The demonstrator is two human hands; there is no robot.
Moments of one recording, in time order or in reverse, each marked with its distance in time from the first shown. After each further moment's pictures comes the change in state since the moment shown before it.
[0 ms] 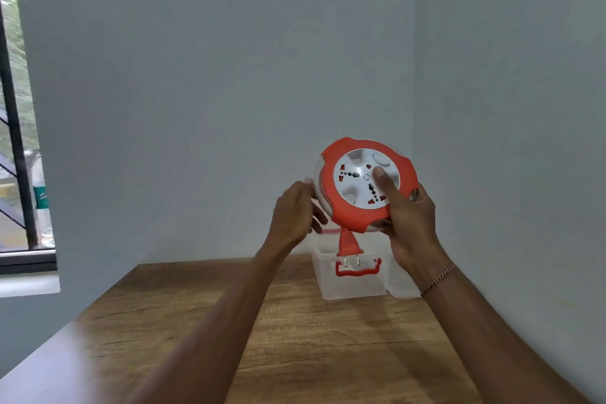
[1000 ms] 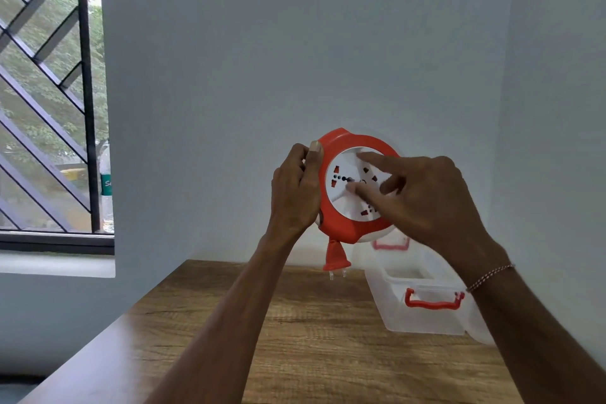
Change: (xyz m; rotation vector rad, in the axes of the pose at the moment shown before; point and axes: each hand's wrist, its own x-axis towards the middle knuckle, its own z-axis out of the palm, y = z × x) left_hand 0.024 -0.003 -0.096 -0.046 0.404 0.202; right_hand -0.002 -0.005 0.099 -1.166 -0.317 -0.892
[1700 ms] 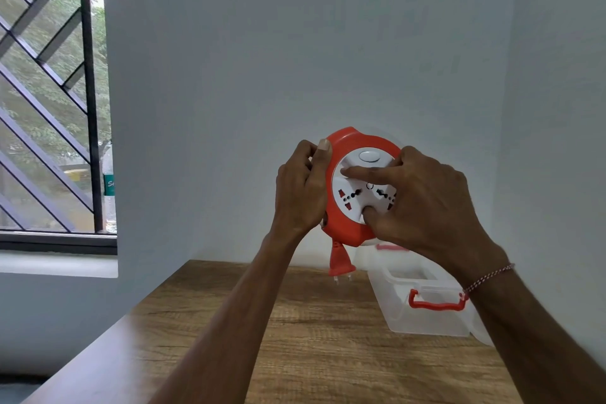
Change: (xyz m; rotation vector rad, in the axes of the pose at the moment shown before) left_hand -0.001 0.006 -0.001 0.006 -0.010 0.047; right_hand -0.005 -0.005 0.005 -0.275 -0.069 -0.142
